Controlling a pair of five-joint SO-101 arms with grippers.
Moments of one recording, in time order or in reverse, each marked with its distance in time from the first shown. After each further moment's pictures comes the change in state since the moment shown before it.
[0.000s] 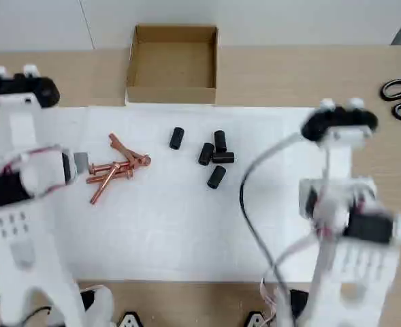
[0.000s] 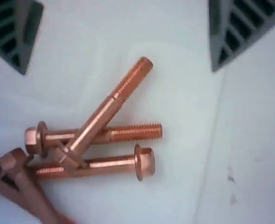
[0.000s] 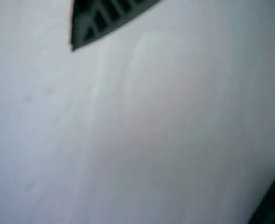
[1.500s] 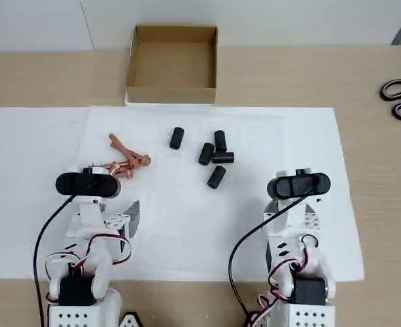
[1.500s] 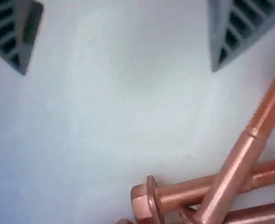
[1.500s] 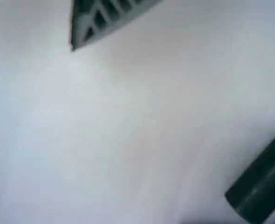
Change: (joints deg) left arm 14.8 -70.0 79.4 -28.5 5.8; right arm -7.9 -61.5 73.1 -35.8 -10.8
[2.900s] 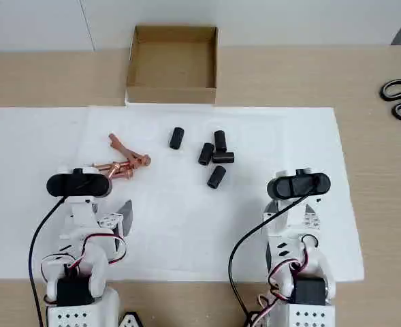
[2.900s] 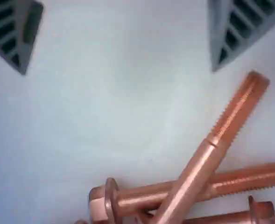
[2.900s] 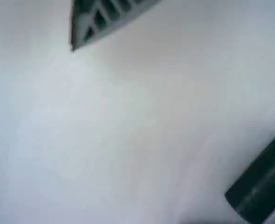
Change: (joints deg) left arm -3.9 0.0 0.0 0.4 0.0; right arm 0.0 0.0 0.0 0.0 0.0
